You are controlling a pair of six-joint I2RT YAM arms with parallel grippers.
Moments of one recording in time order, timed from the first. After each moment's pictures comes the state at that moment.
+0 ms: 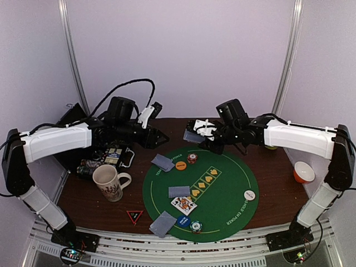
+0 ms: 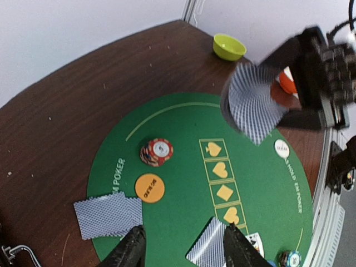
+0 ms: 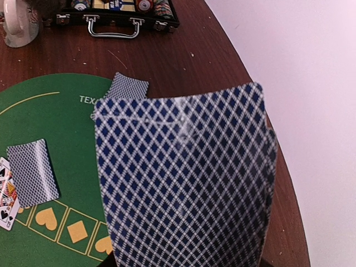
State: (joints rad) left arm -0.70 1.55 1.21 -0.21 0.33 -0.09; right arm 0.73 1.61 1.29 -0.34 -0.02 -0.64
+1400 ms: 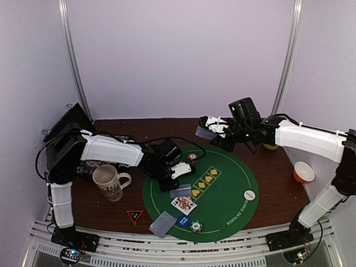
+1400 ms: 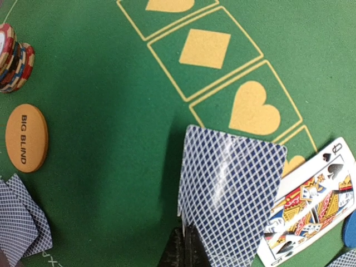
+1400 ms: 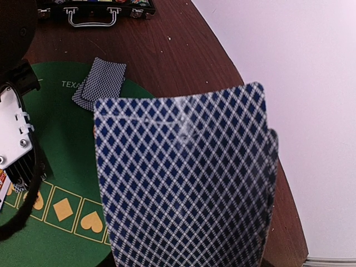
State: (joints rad) left arm -0.93 2.00 1.34 -0.47 0.14 0.34; right arm 0.67 1.52 1.22 -0.36 0.01 -0.63
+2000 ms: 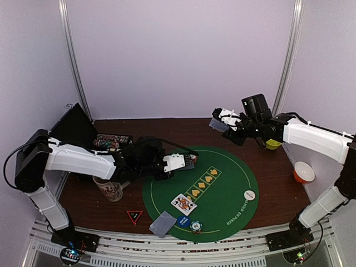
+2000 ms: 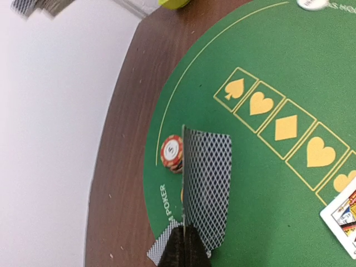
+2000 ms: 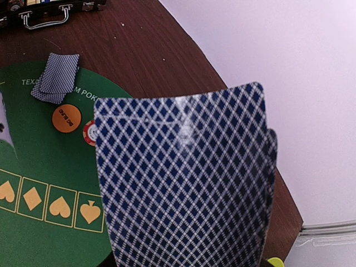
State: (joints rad) left arm -0.98 1.68 0.98 0.16 -0.15 0.74; right arm 0.55 1.47 1.19 -0.36 0.05 -0.59
